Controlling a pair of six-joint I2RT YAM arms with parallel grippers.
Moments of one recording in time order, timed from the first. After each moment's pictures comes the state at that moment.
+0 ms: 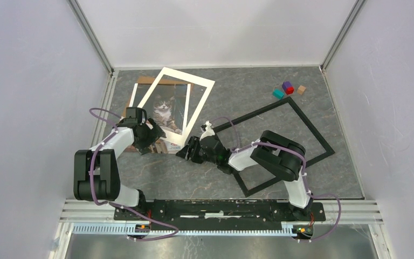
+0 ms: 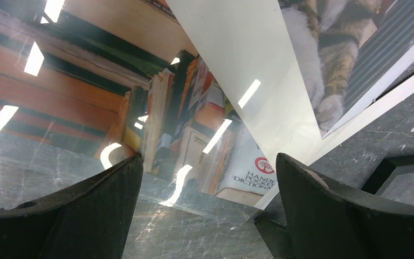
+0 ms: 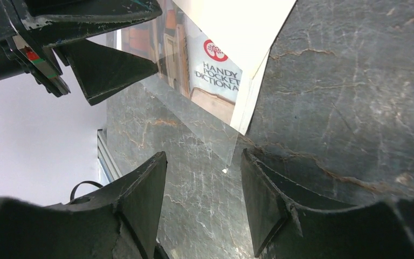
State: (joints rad) left arm 0.01 1.46 0.77 -0.44 0.10 -0.70; right arm 1.04 2.01 0.88 0.71 0.03 1.11
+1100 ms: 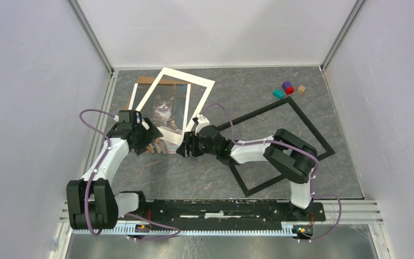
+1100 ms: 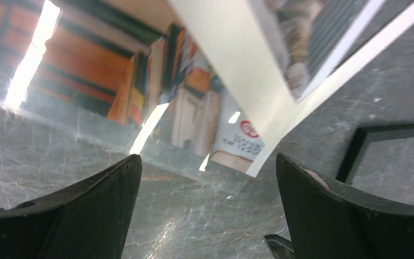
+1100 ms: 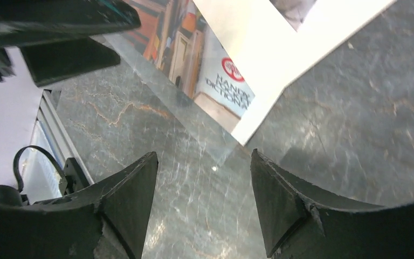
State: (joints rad) left arm 0.02 1.21 0.70 -0.54 0.10 -0.68; right arm 1.00 1.88 0.94 0.48 -0.05 0.76
